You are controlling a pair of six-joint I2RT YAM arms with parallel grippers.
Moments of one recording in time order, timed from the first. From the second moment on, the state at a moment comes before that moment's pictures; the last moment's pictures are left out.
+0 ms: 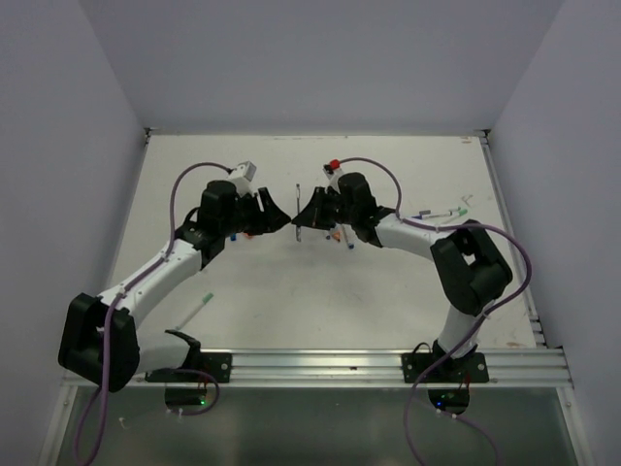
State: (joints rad) left arm -0.40 1.26 0.85 -0.09 0.26 -0.57; right arm 0.62 1.79 1.08 0.24 -0.39 0.74
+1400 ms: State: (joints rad) left arm -0.45 1.41 0.77 0.10 0.43 -0.60; right arm 0.68 1.73 1.17 0.08 -0.26 0.69
